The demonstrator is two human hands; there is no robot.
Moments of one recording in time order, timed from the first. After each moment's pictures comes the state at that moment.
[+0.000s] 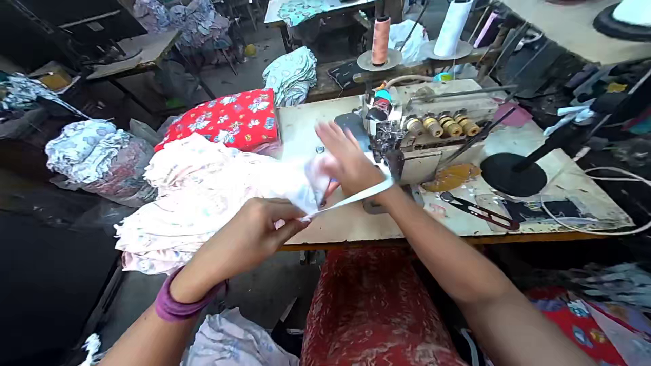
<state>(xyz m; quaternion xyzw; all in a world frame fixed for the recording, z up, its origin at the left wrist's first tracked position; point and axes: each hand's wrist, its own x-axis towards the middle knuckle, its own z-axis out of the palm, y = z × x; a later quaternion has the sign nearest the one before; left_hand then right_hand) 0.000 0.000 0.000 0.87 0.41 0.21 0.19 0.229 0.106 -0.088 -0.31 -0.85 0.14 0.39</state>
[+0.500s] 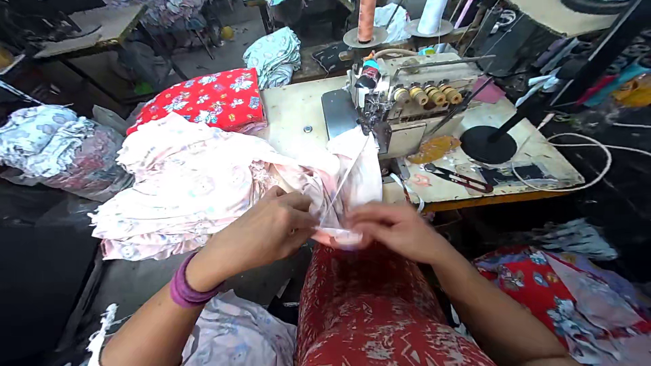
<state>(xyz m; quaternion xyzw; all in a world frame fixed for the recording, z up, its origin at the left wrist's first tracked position) 0.006 -0.023 -0.031 0.94 0.28 0.14 0.12 0.286 -0.040 -0.098 -0.28 -0.76 0.35 0.46</state>
